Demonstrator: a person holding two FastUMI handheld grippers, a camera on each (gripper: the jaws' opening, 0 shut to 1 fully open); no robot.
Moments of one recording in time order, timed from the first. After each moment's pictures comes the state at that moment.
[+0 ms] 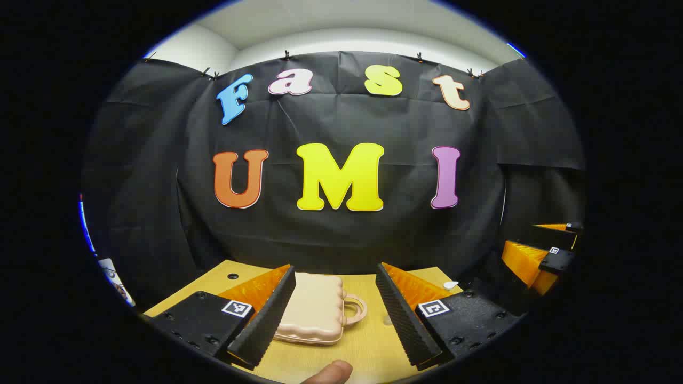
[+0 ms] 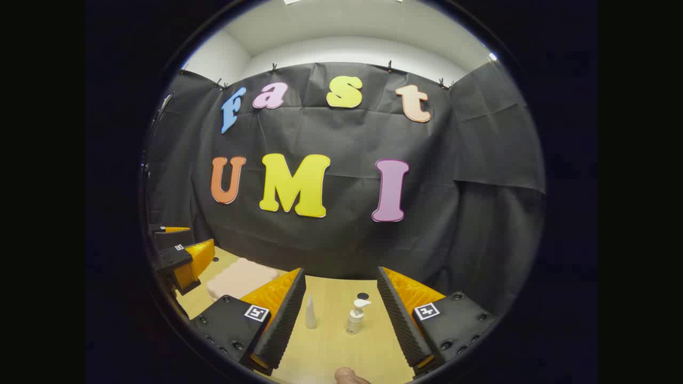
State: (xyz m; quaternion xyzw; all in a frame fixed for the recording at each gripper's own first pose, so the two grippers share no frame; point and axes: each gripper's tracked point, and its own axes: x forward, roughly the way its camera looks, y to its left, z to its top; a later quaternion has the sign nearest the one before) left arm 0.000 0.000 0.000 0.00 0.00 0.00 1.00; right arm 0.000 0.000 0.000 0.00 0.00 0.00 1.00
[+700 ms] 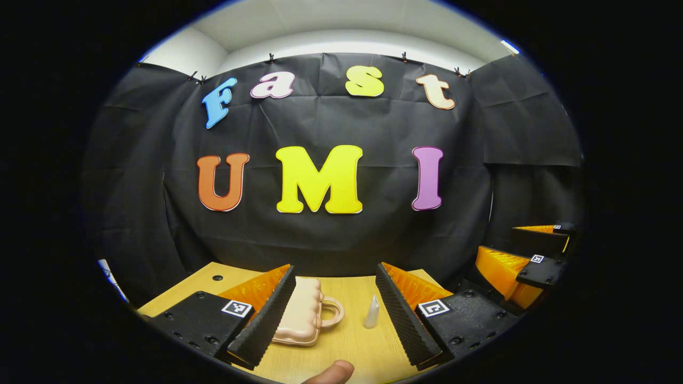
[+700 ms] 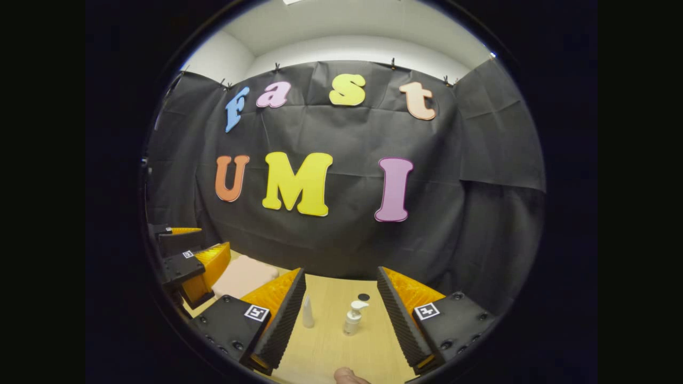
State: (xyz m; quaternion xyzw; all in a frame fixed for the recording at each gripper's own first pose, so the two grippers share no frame) left arm 0.000 -0.059 0.004 0.01 -0.01 -0.02 1.00; right arm 0.009 -0.023 -0.004 -0.01 0.00 0.02 1.00
